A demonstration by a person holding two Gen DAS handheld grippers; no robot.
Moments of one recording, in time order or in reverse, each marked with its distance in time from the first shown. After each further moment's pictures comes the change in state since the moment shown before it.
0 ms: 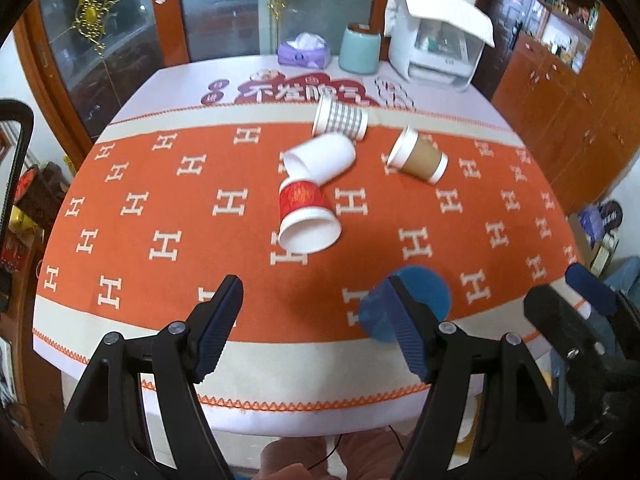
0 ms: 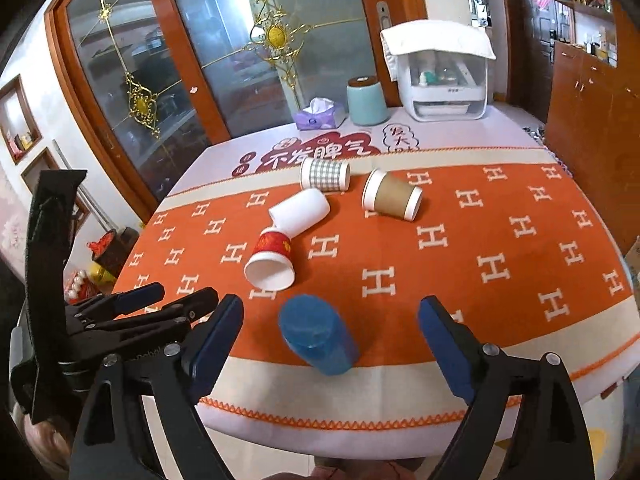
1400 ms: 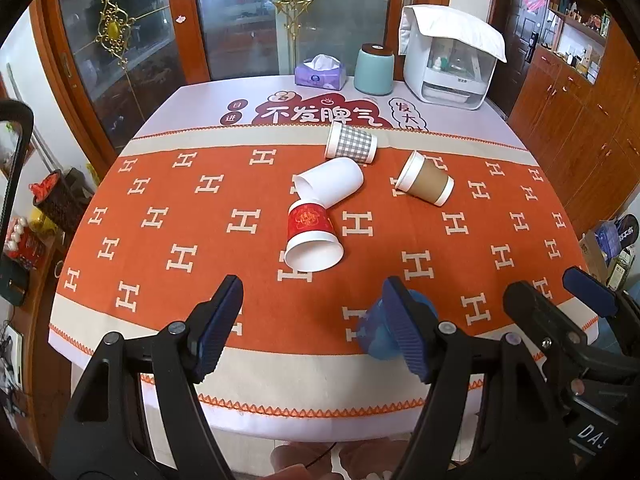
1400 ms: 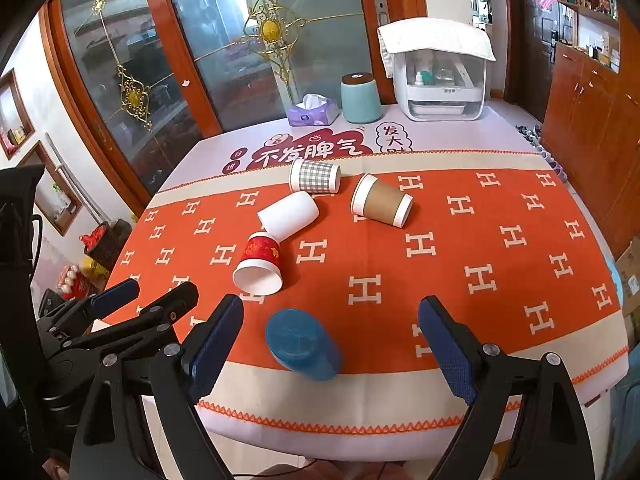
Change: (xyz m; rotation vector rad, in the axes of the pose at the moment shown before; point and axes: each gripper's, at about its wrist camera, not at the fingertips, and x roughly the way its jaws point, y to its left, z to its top) left arm -0.017 -0.019 0.009 -0.014 -0.045 0.086; right arm 0.003 -0.005 0.026 -0.009 0.038 -0.026
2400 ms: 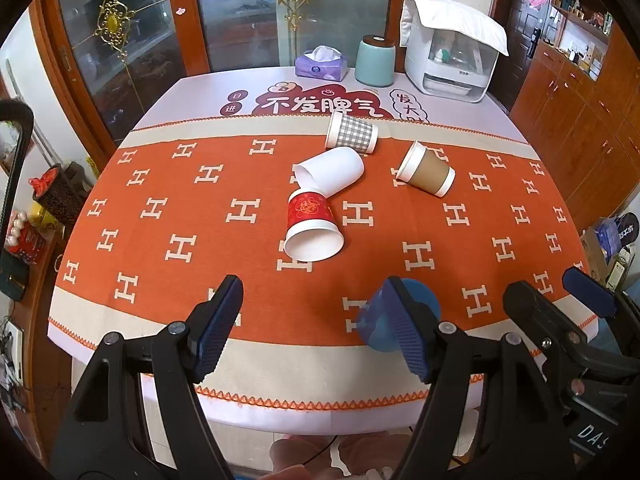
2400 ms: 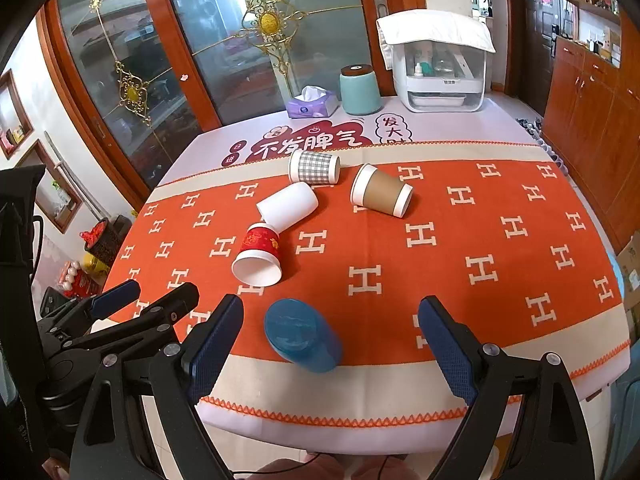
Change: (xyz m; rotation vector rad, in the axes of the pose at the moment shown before) left arm 0.003 0.002 -0.009 -0.005 0.025 0.001; right arm 0.006 -0.003 -0.009 -0.005 0.022 0.005
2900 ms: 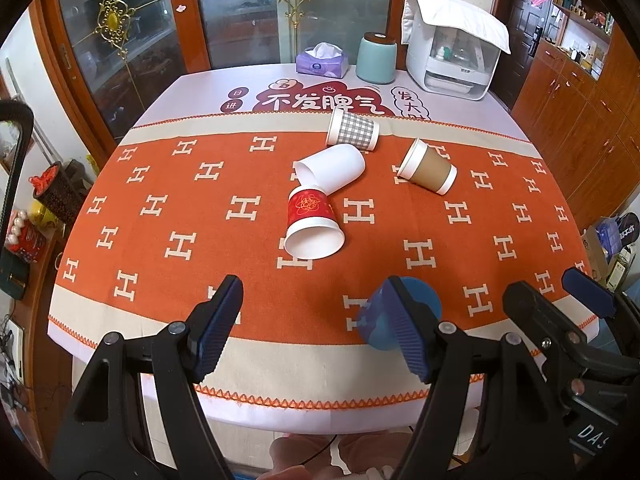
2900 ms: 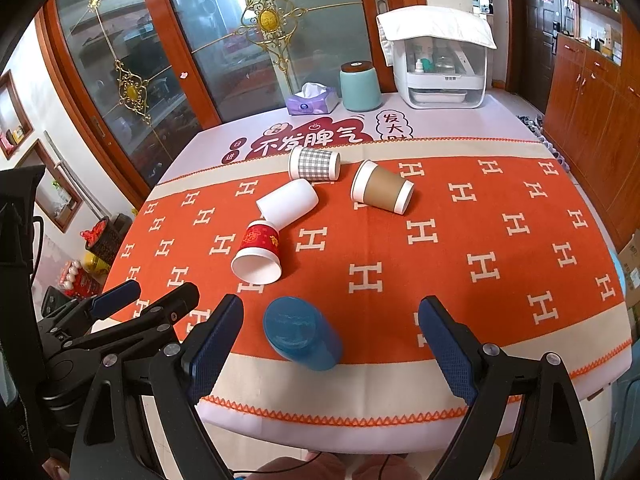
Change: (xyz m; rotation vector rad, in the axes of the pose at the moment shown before) left arm 0.003 -0.002 0.000 0.002 0.007 0.000; right arm 0.000 -0.001 -0.003 0.002 0.004 0.001
